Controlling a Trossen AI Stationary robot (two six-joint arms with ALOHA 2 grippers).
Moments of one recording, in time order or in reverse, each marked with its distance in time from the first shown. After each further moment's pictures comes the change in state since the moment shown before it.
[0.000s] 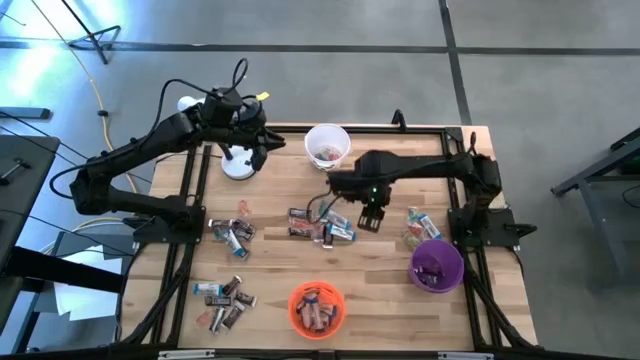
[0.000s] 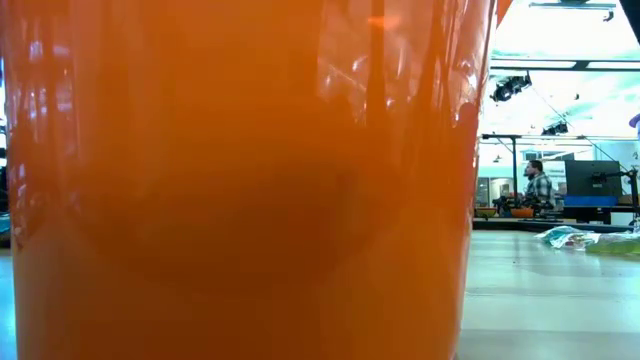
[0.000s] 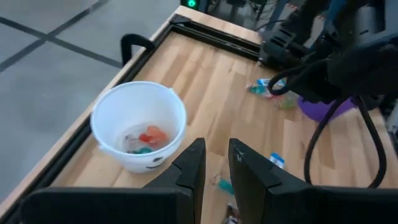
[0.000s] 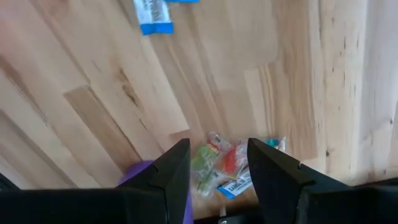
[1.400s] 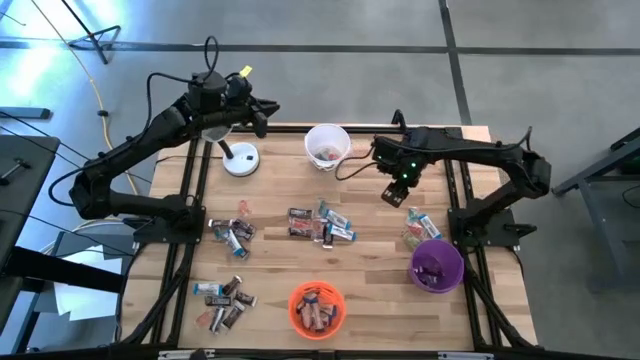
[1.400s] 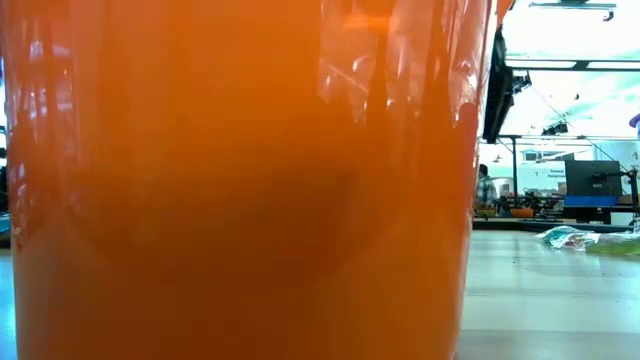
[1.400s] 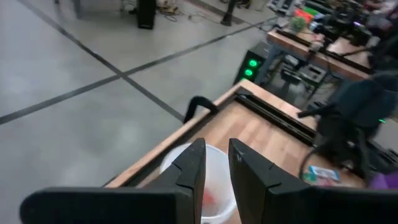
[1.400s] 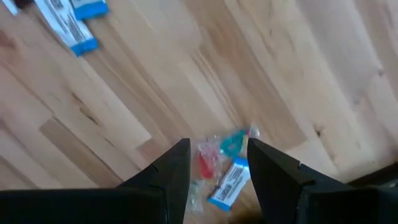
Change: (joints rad) left arm 0.109 -0.014 0.000 0.217 -0.164 -0.185; right arm -0.283 -0.395 -0.471 0.246 -0.041 0.015
